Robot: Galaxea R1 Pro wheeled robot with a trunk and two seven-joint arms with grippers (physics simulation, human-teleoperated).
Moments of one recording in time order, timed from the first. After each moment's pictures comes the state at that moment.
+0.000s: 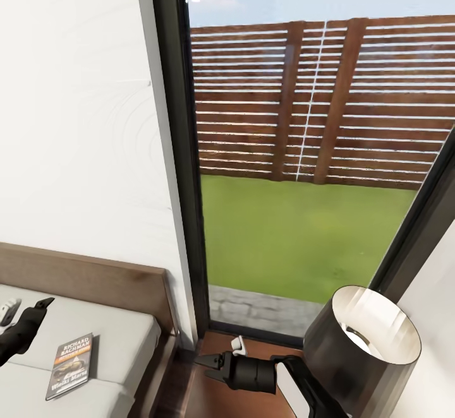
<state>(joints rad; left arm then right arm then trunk) -0.47 0.30 0.74 -0.83 0.81 0.49 -0.01 -0.41 0.12 0.20 -0.69 -0.52 0.75 0.90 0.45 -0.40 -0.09</state>
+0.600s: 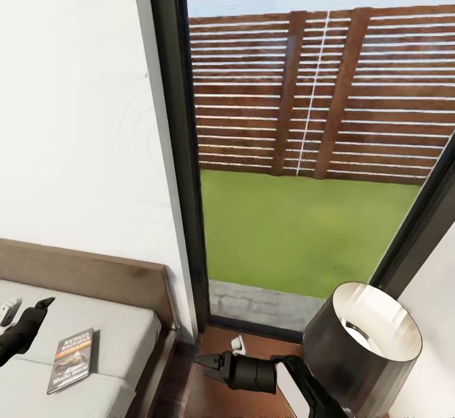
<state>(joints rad) -0.47 0.30 0.74 -0.83 0.81 0.49 -0.01 -0.41 0.12 0.21 -0.69 -0.52 0.76 0.90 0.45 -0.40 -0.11</state>
